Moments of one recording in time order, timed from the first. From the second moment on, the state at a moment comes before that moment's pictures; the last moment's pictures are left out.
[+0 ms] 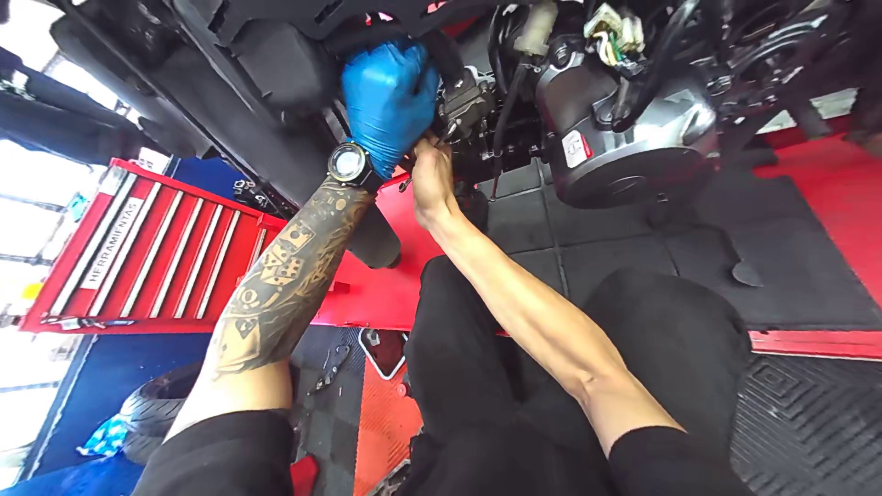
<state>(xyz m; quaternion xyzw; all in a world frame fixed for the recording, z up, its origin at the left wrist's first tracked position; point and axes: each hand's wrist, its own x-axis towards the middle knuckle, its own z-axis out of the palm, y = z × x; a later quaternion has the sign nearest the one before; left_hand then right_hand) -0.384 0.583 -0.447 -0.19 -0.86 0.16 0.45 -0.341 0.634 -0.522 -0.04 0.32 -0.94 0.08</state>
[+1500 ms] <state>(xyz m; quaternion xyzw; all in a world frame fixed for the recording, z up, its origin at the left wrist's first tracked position) -0.381 0.586 -0.446 -0.18 -0.86 0.16 0.45 -0.338 0.642 -0.516 -0.02 0.34 -0.93 0.11</state>
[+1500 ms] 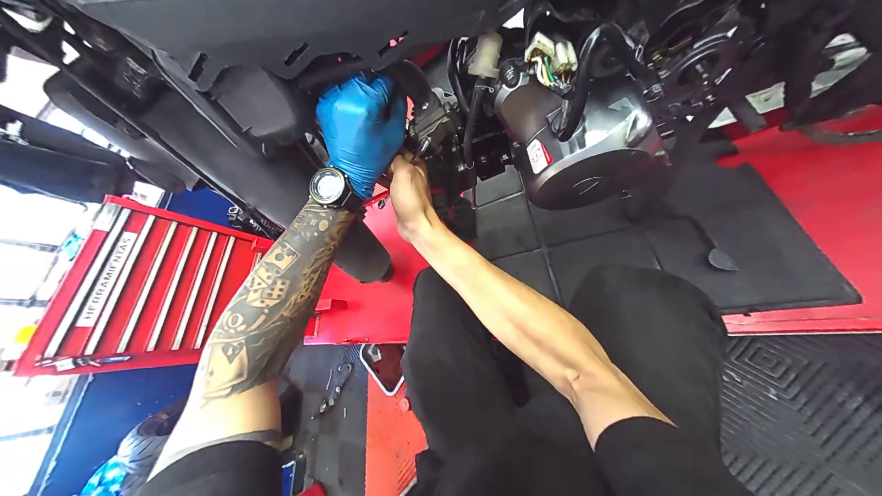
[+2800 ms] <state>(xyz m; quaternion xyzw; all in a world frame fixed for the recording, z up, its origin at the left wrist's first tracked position) -0.381 0.584 -0.448 -0.18 -0.86 0.14 0.46 -0.340 0.638 -0.521 -0.05 0.33 -0.94 0.10</state>
